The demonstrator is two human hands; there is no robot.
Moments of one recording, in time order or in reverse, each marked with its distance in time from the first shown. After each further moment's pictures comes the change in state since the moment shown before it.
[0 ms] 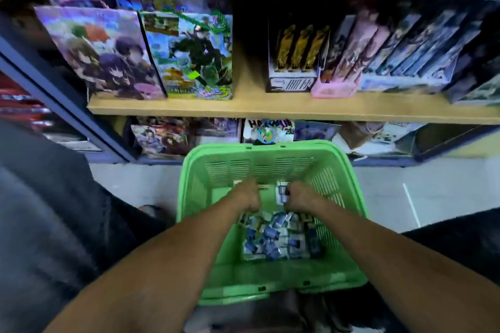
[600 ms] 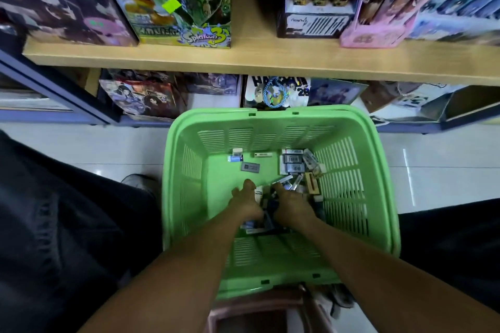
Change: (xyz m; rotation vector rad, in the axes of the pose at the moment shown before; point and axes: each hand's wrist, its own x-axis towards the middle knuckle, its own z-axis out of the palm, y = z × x) left_hand 0.054 -0.041 0.107 -0.427 -0.169 -0.201; right_hand 0.030 -0.003 0.116 0.207 -0.051 0.049
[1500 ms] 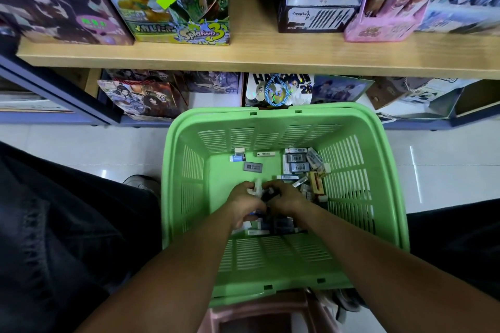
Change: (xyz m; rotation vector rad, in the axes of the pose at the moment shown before) left_hand -0.003 -0.006 -0.006 -0.820 -0.050 -0.046; right_hand 0.014 -0.009 -0.004 0.763 -0.141 0.058
